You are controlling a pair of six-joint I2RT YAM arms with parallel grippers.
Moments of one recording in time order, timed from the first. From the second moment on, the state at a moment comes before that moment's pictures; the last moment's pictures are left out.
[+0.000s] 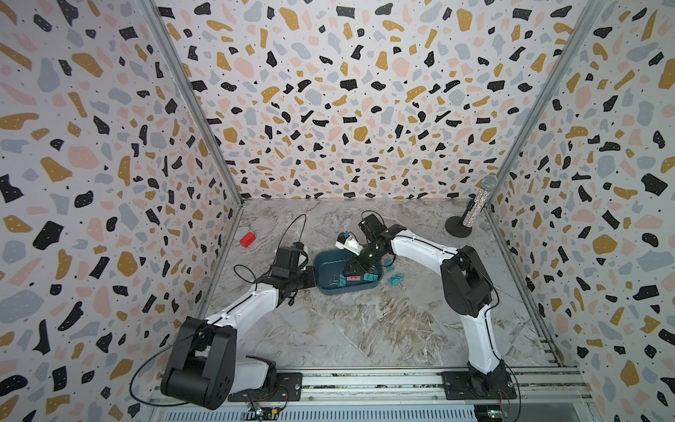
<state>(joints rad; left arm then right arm) -0.25 1.31 0.65 -0.18 0.25 -0.38 0.70 2.15 1.72 -0.71 -0.68 -0.21</state>
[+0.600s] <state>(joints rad) -0.25 1.31 0.65 -0.18 0.25 -0.38 0.75 2.25 1.82 -0.71 -0.68 -0.25</state>
